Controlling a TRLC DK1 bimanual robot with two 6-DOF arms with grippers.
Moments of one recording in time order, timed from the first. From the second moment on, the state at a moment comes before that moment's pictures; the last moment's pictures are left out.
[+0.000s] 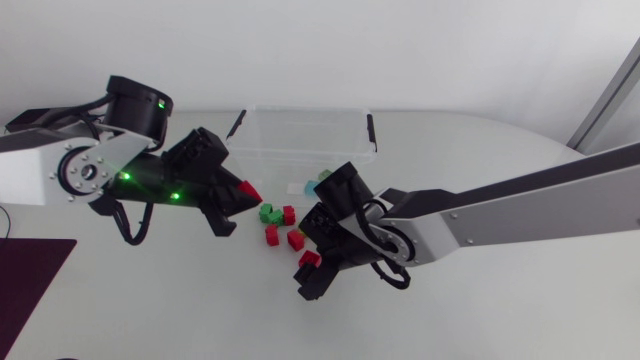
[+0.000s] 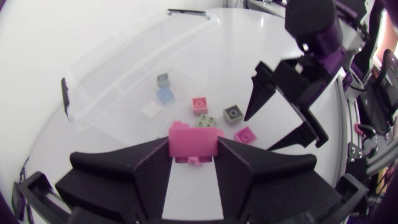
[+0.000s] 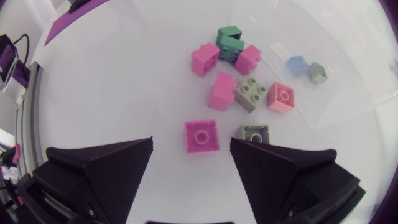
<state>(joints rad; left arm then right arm) -0.31 1.44 0.90 -0.29 0.41 0.56 0.77 1.81 0.91 -0.10 -0.09 -0.17</state>
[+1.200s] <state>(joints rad) -0.26 1.68 1.28 -0.08 0.35 0.26 0.74 2.07 1.27 -0.49 -0.09 -0.24</state>
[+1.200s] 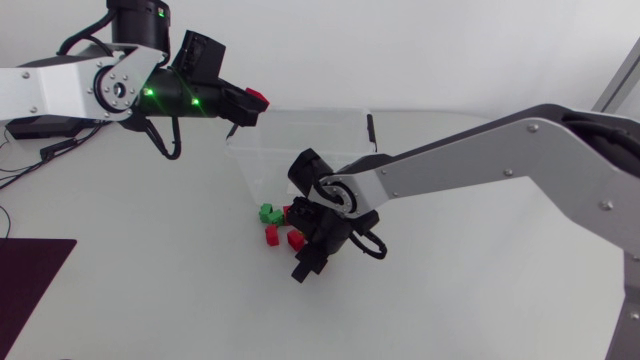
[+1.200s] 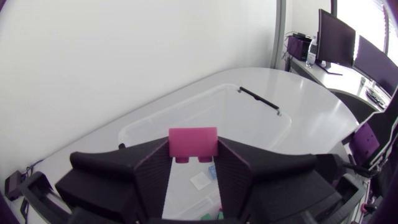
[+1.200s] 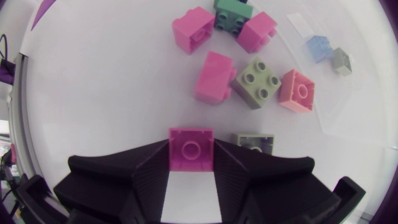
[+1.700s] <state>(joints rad) -0.28 1.81 1.31 0.01 0.25 0.22 0.62 1.64 1.22 -0.62 -0.10 -0.24</state>
